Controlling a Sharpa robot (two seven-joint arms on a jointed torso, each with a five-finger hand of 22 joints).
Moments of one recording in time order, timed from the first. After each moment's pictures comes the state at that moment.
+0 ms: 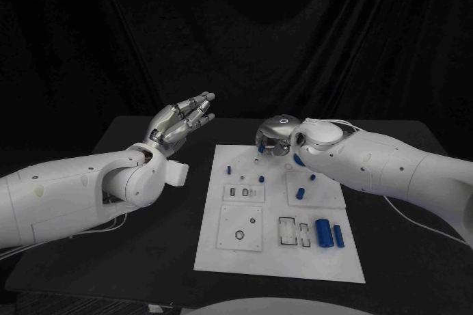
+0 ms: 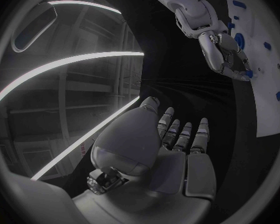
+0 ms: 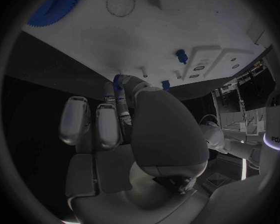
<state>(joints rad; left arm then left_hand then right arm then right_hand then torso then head) 1.29 -0.93 -0.21 1.62 0.02 -0.28 0.68 1.52 0.21 -0.10 0.26 0.65 0.48 0.14 0.07 0.05 0.13 0.11 0.13 0.03 0.08 0.18 0.09 0.02 0.16 0.13 0.29 0.09 0.05 1.27 -0.31 -0.20 0.85 -1.68 -0.26 0.11 1.47 -0.16 0.37 0.13 0.37 1.00 0.08 0.18 0.23 1.04 0.05 0.27 0.13 1.47 -0.06 1.37 1.13 0.10 1.36 0.06 1.34 1.23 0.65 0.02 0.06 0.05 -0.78</state>
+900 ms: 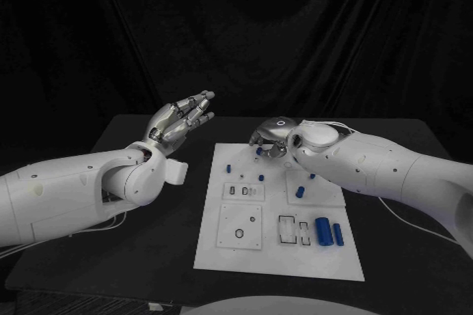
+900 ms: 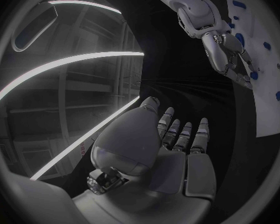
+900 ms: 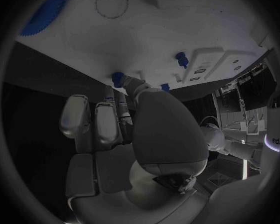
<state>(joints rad) 1.29 -0.93 -0.21 1.61 0.02 -0.27 0.67 1.52 0.21 -0.10 0.26 0.65 0.48 0.14 0.07 0.05 0.13 0.11 0.13 0.03 0.08 0.18 0.09 0.02 0.16 0.13 0.29 0.09 0.05 1.26 -0.29 -0.21 0.83 -1.68 -0.26 0.11 1.42 -0.17 0.37 0.13 0.24 0.81 0.01 0.07 0.20 0.94 0.06 0.23 0.13 1.45 -0.03 1.35 1.09 0.10 1.31 0.07 1.30 1.21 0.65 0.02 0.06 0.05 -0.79</state>
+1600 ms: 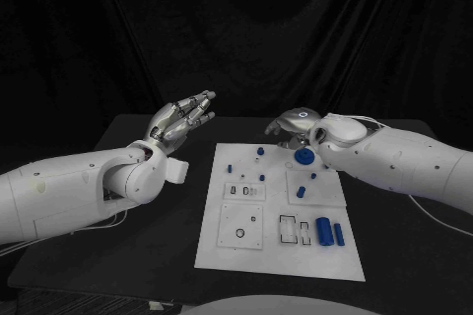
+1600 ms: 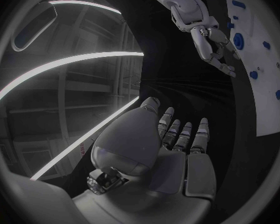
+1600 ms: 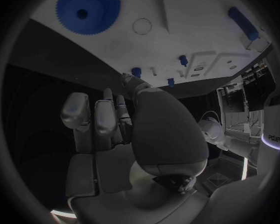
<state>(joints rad) 1.28 -0.93 -0.21 1.60 0.02 -0.26 0.67 1.52 0.21 -0.10 0.26 0.65 0.49 0.14 0.07 0.05 0.13 0.12 0.13 0.03 0.08 0.18 0.09 0.02 0.16 0.13 0.29 0.09 0.05 1.31 -0.47 -0.21 1.00 -1.68 -0.32 0.06 1.45 -0.16 0.33 0.11 0.23 0.74 0.01 0.07 0.16 0.87 0.07 0.23 0.14 1.41 -0.03 1.31 1.01 0.10 1.26 0.09 1.24 1.16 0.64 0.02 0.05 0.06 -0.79</state>
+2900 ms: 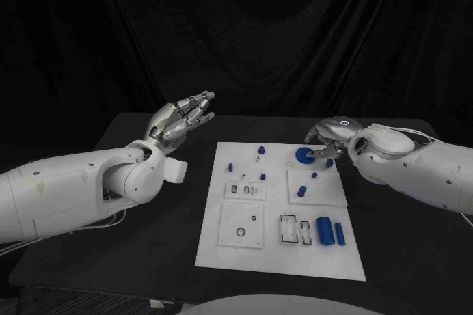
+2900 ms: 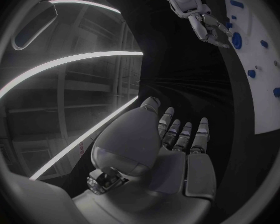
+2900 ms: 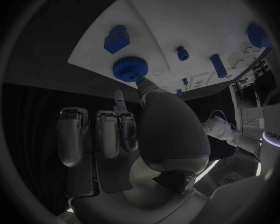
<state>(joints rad) 1.28 -0.94 -0.21 1.60 0.02 -0.25 0.66 1.52 0.21 -0.09 0.25 0.65 0.49 0.14 0.07 0.05 0.13 0.12 0.13 0.03 0.08 0.18 0.09 0.02 0.16 0.13 0.29 0.09 0.05 1.28 -0.68 -0.21 1.12 -1.66 -0.32 -0.03 1.31 -0.17 0.18 0.29 0.16 0.88 0.09 0.11 0.19 1.47 -0.01 1.57 1.31 1.46 -0.07 1.57 1.31 0.03 1.47 0.04 1.52 1.31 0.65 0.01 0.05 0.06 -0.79</state>
